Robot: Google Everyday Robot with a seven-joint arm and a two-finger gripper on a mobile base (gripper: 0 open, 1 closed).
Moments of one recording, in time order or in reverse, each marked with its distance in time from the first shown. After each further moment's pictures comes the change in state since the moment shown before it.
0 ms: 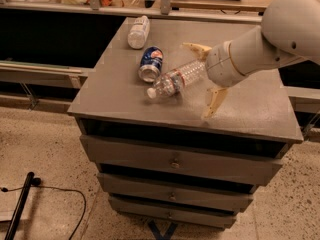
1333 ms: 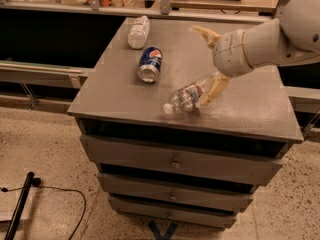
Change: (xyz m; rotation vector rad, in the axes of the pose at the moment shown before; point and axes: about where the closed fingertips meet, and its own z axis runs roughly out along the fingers) arm -0.006 -0.032 -0.023 0.140 -0.116 0.141
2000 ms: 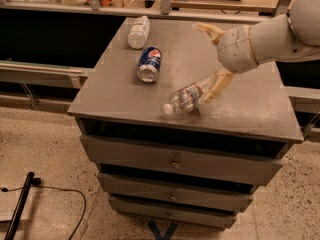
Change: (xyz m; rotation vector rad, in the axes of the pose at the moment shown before) arm -0.001 -0.006 -0.009 -0.014 -0.073 0.050
